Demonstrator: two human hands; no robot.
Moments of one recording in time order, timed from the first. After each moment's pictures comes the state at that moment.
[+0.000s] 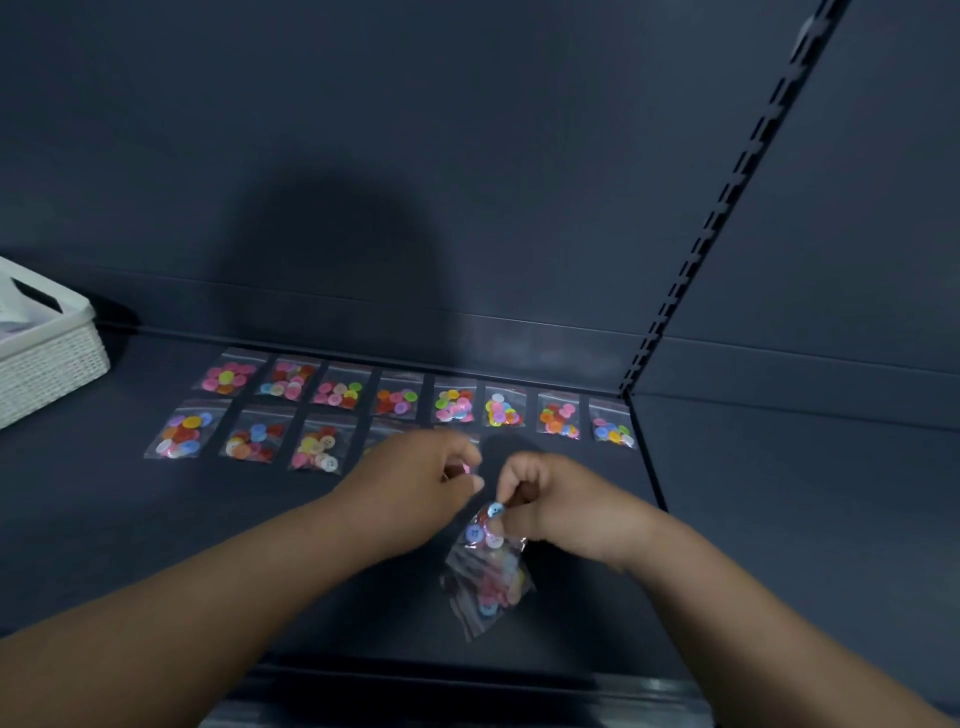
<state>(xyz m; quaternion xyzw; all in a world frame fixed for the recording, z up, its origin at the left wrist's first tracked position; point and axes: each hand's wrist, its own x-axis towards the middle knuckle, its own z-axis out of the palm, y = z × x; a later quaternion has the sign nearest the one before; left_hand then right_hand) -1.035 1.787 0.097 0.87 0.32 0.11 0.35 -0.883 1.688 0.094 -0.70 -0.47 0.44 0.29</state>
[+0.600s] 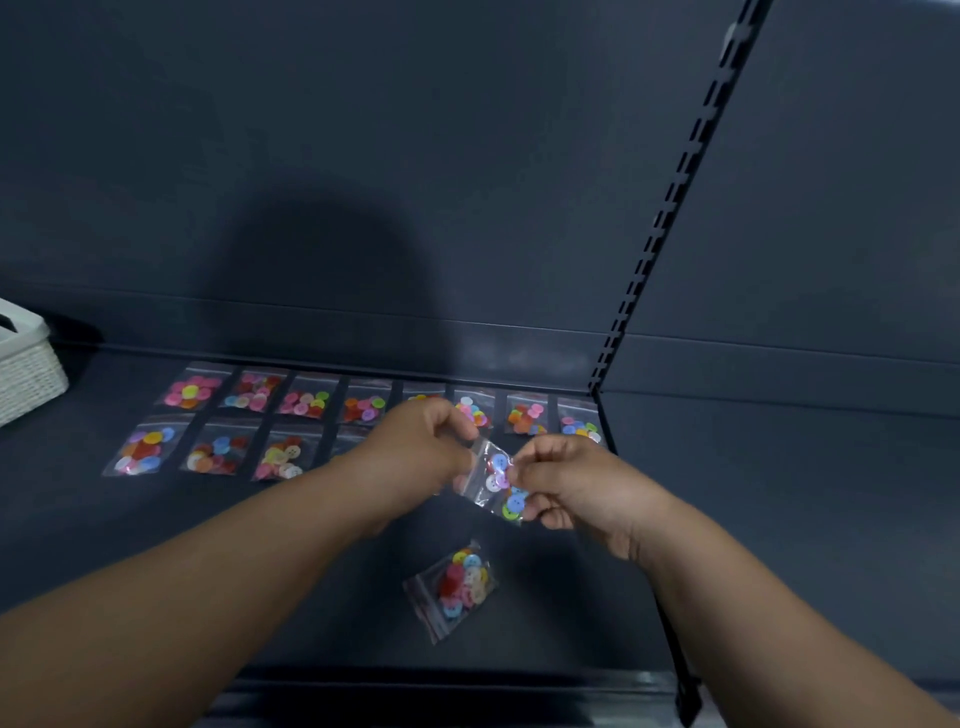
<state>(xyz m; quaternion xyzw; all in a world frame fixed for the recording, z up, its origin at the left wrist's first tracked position) -0.995 1.778 0.115 0.72 0.38 0.14 0.56 -0.854 1.670 0.106 -0.71 -0.29 0.49 0.42</state>
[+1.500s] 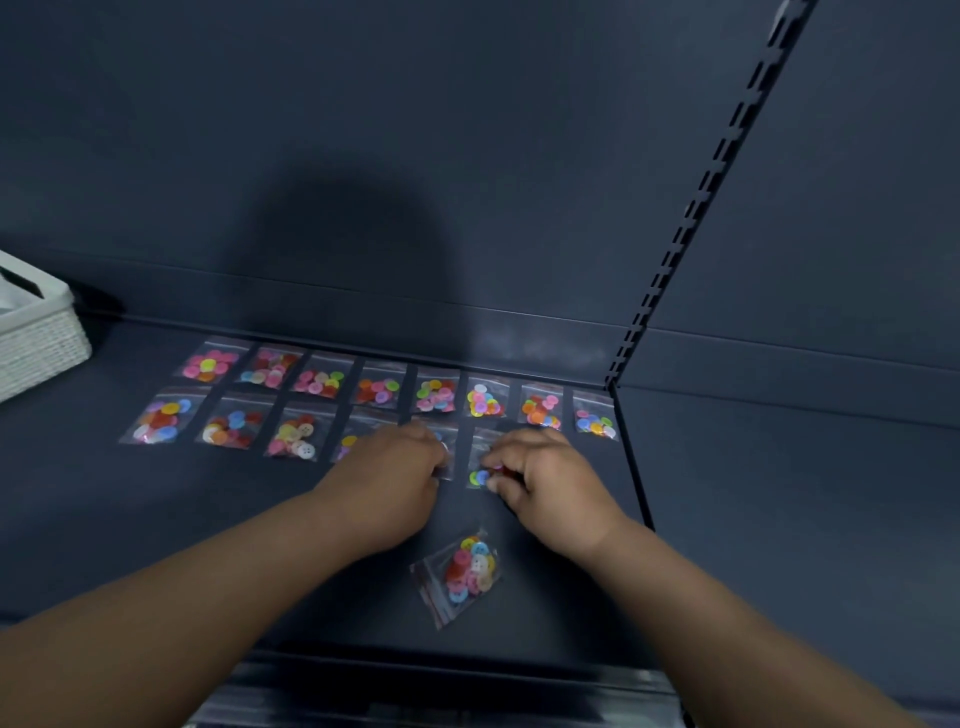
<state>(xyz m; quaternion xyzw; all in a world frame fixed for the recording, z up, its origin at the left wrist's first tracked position) -1.023 1.793 0.073 0.94 0.29 0.01 0.15 -0.858 1.688 0.057 -0.73 -0.64 0.08 0.20</state>
